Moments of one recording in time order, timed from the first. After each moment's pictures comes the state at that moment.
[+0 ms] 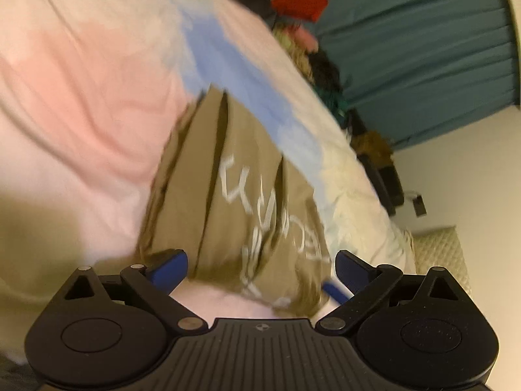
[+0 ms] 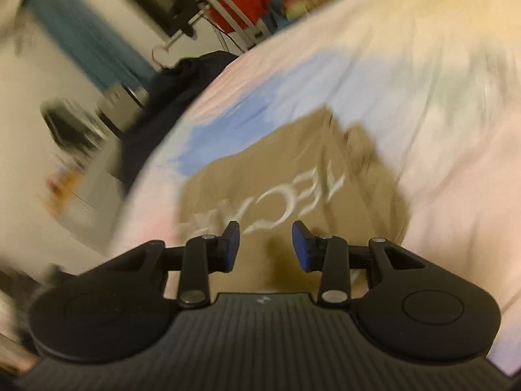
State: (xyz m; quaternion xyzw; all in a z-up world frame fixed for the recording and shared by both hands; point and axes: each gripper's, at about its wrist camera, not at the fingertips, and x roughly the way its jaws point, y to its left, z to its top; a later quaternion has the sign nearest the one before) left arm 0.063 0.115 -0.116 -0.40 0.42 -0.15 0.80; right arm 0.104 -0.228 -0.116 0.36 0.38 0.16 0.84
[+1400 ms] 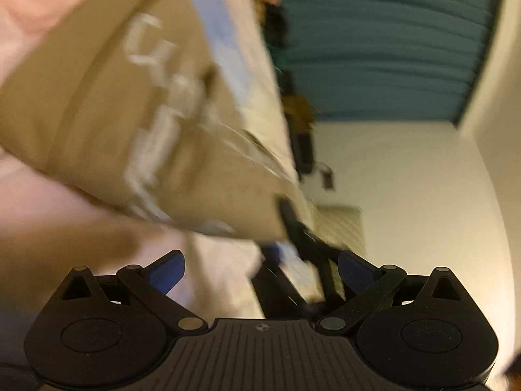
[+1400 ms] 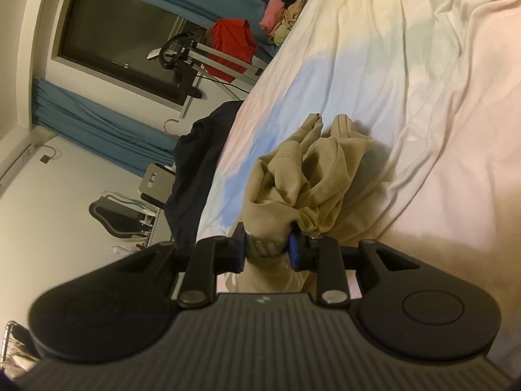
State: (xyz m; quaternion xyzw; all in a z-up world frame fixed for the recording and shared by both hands) left arm 0.076 0.052 -0.188 -0.54 0.42 -0.28 0.67; right arm 0.106 -0.253 -0.140 0.49 0.30 0.15 0.81
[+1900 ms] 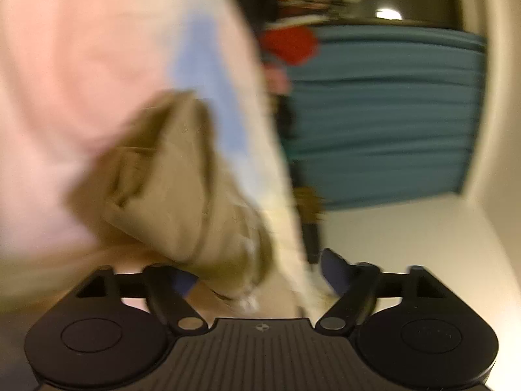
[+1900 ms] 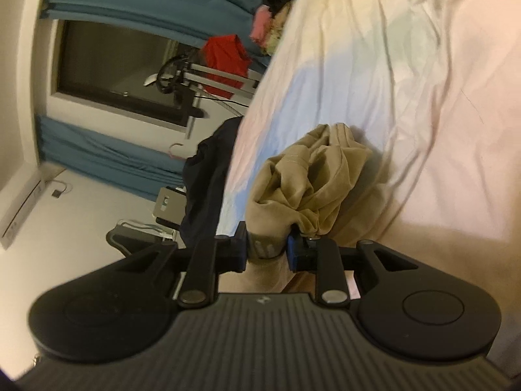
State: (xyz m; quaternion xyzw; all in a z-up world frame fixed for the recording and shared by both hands) left arm 0.063 0.078 -0.196 -0.58 0.32 -0.17 0.73; right arm 0.100 -0.266 -0.150 0.55 0.29 0.13 0.77
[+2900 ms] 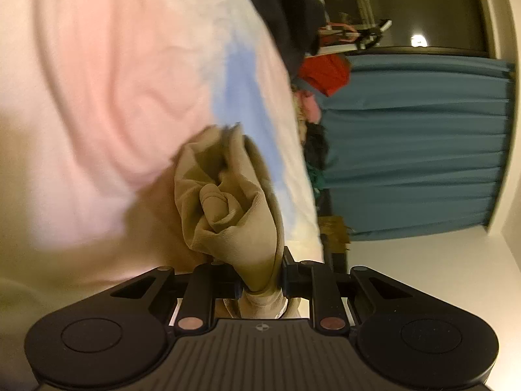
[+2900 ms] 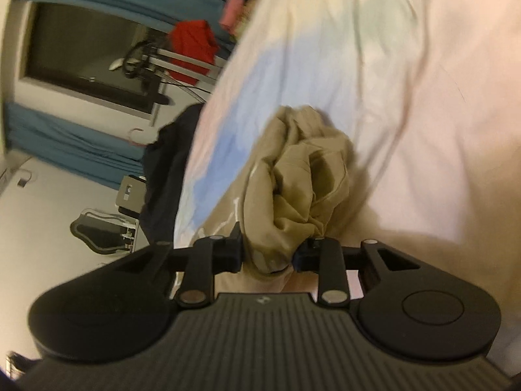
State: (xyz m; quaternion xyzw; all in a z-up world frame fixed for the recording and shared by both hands) left arm 0.053 0.121 -0.174 -0.59 0.31 -0.11 0.74; right arm 0.094 -0.257 -0.157 0.51 0.32 0.10 0.79
